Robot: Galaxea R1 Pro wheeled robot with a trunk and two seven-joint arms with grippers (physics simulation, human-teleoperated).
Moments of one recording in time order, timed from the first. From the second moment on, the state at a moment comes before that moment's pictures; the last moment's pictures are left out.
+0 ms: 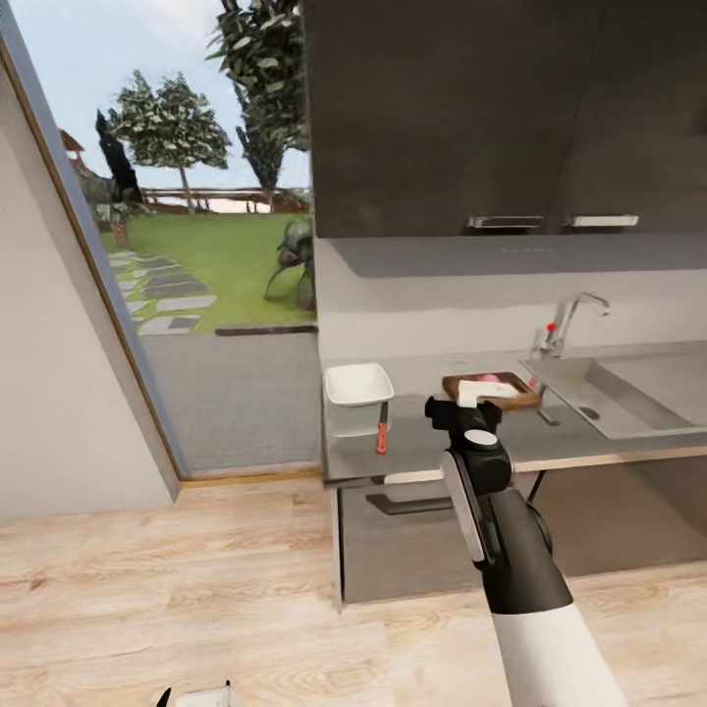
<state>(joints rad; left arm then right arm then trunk) -0.38 -0.01 -0.14 0.07 0.06 -0.79 0.27 -0.64 0.17 0.13 -1.49 0.04 0.72 -0.41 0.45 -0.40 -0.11</state>
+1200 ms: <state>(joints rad) -0.38 -0.01 -0.14 0.07 0.06 -0.79 0.27 -0.64 0.17 0.22 -1.49 -0.05 0.76 -0.41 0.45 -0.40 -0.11</state>
